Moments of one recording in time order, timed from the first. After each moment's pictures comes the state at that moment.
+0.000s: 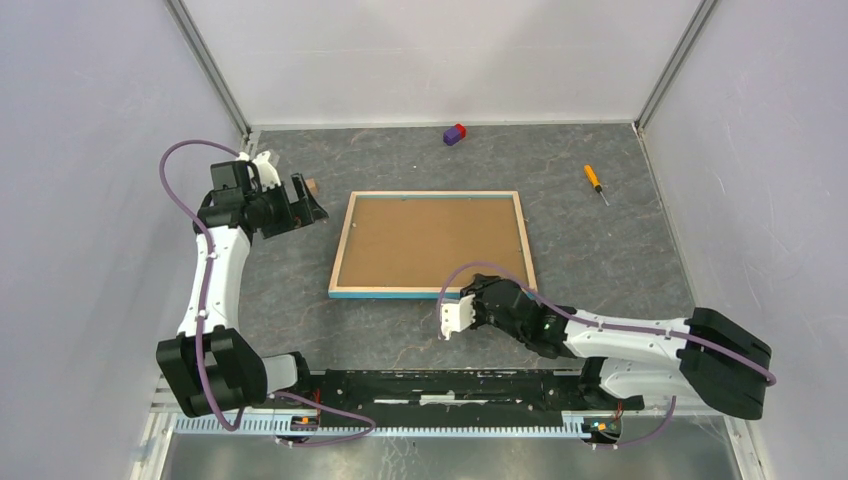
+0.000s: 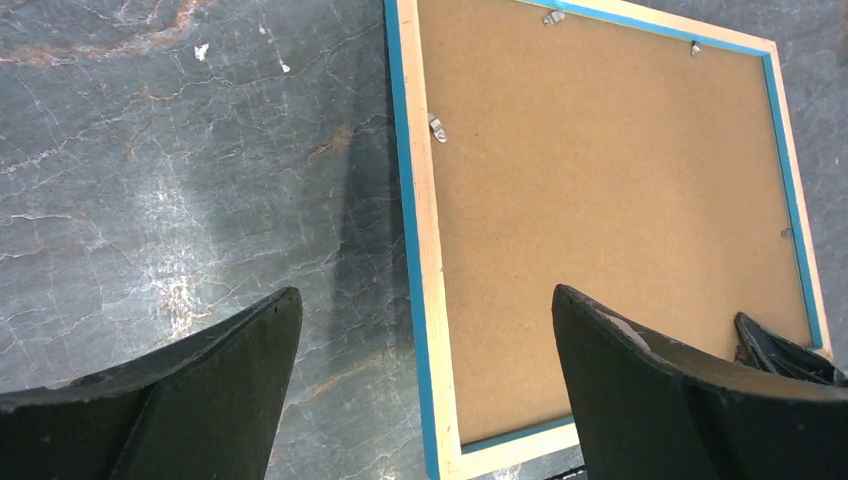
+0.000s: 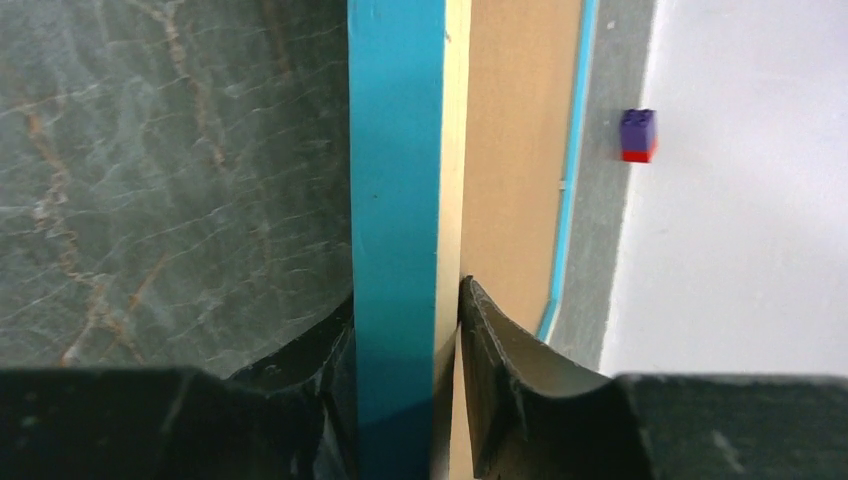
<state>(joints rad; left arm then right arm) 0.20 1.25 1.11 -0.70 0.45 -0.14 1.08 1.14 0.41 0.16 0.31 -0.96</state>
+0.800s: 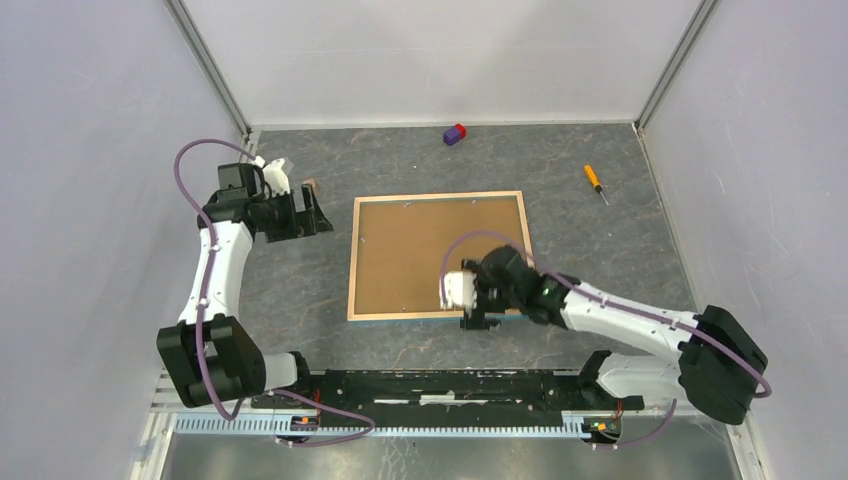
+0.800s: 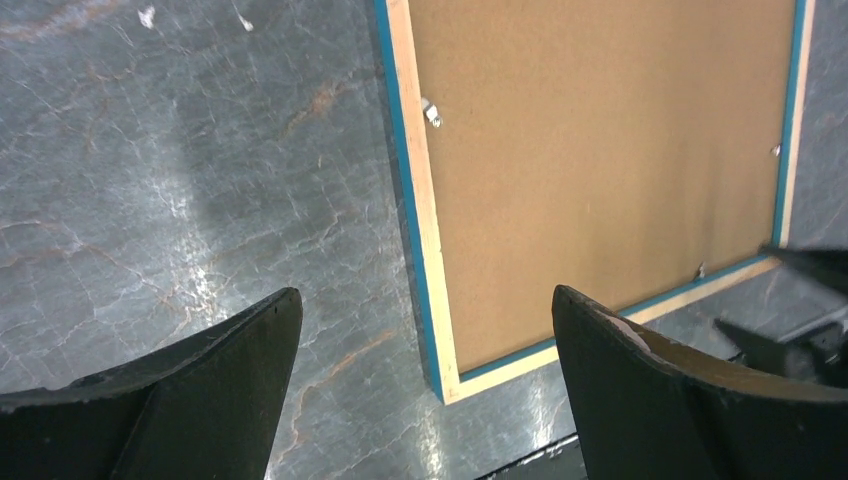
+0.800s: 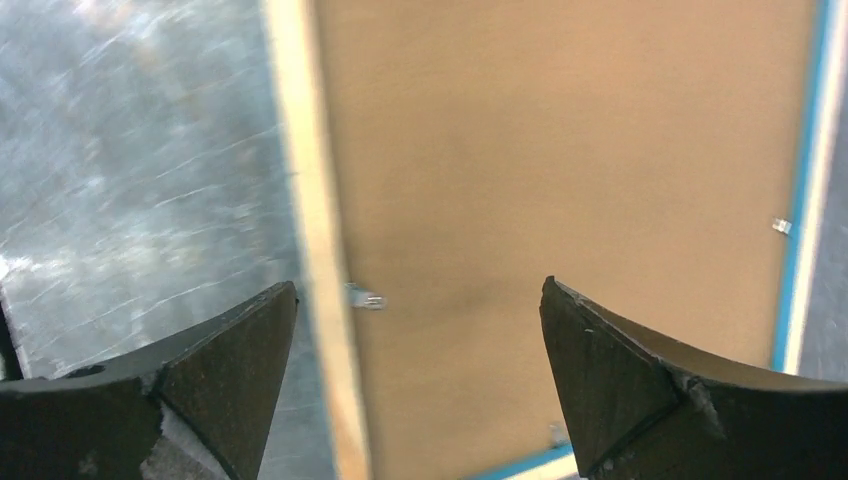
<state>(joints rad) 0.19 1.29 1.10 -0.76 0.51 -0.01 0.96 1.19 0.58 -0.23 -0.08 -0.72</state>
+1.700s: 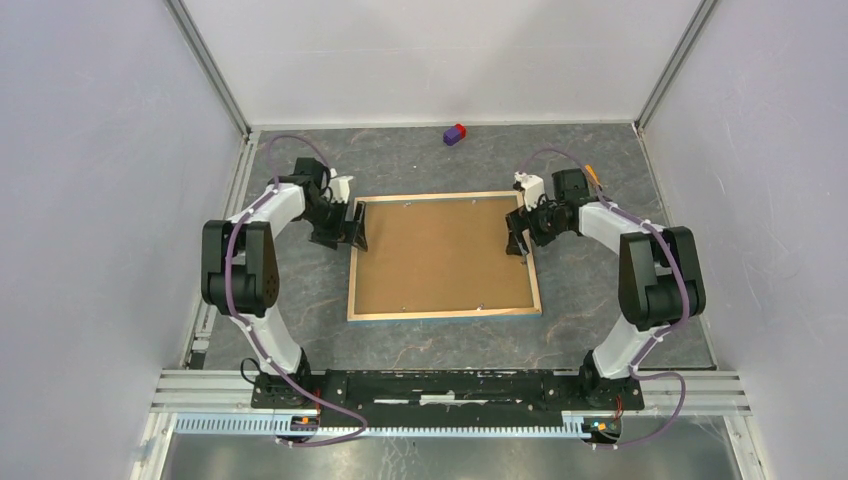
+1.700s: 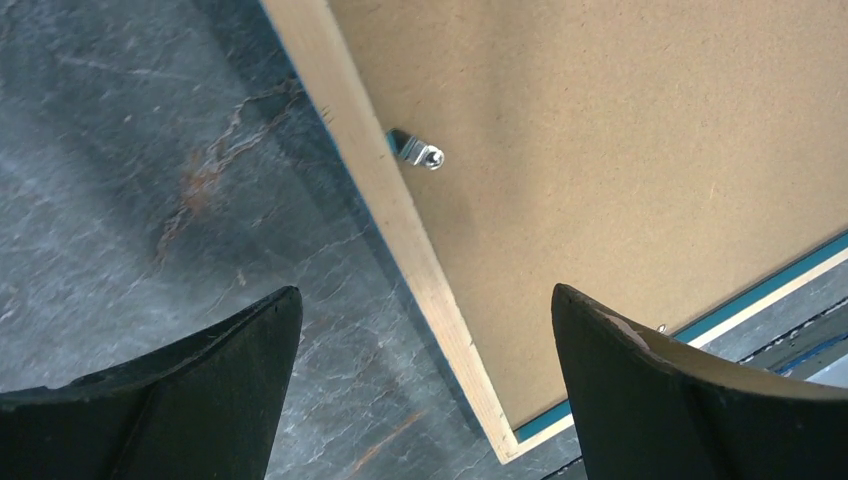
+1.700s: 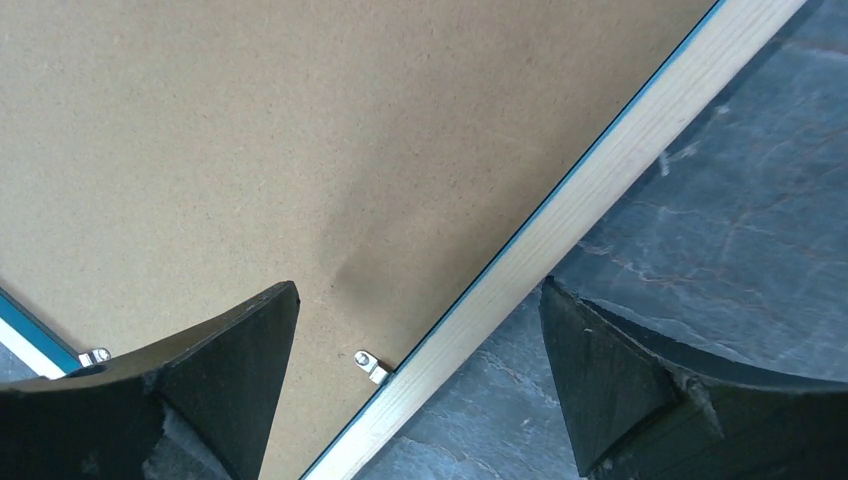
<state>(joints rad) -0.05 1.80 1.23 -0.75 0.41 0.15 0.13 1.71 1.01 -0.37 -0.50 -0.35</state>
